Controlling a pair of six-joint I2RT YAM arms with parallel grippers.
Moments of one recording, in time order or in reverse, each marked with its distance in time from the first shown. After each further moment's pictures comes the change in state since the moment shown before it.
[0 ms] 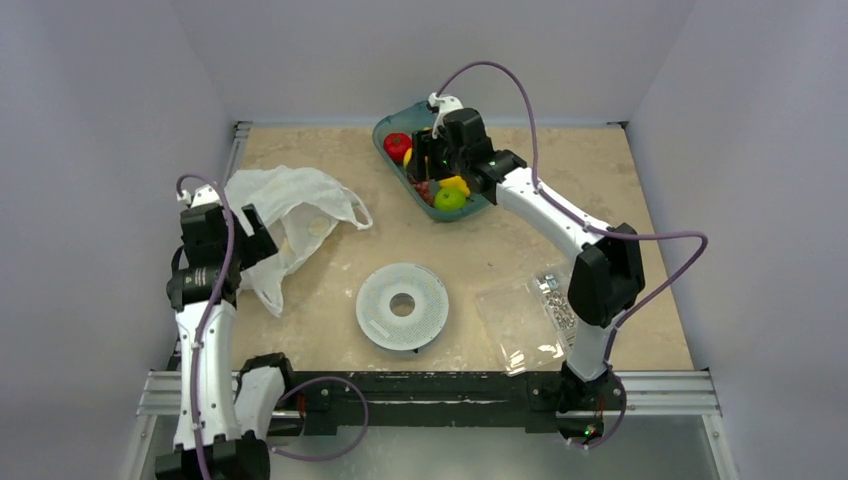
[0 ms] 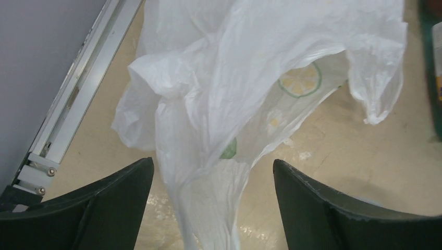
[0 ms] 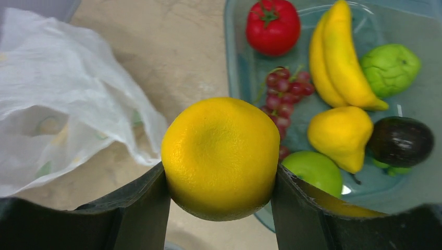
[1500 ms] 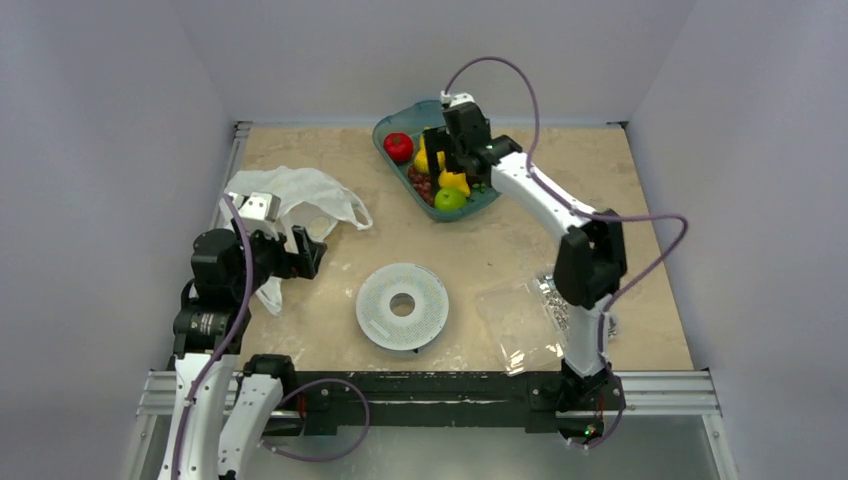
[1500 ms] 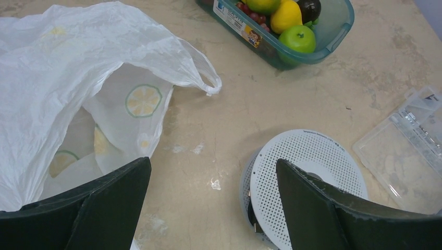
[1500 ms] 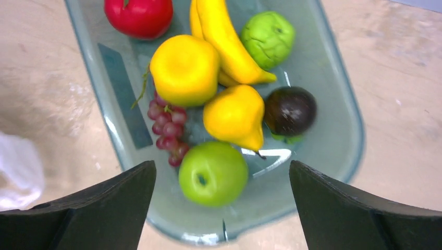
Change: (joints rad) left arm -0.266 -0.279 -0.082 0.157 0.384 0.160; right arm -0.062 0.251 0.241 -0.216 0.327 -0.102
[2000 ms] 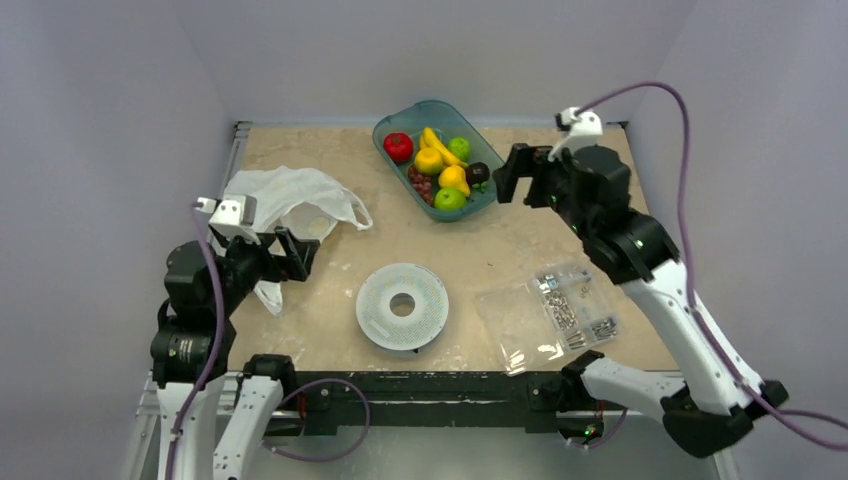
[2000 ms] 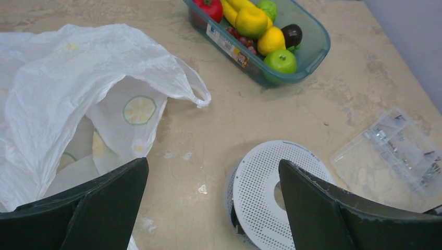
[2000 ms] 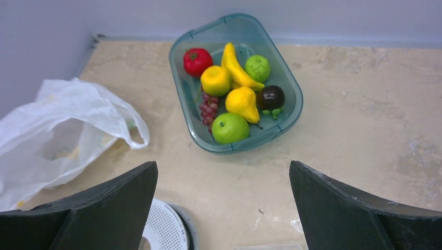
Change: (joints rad) left arm -0.003 -0.053 0.100 -0.076 -0.007 -0.077; right arm 0.000 -0.927 -0.488 -0.058 -0.043 0.116
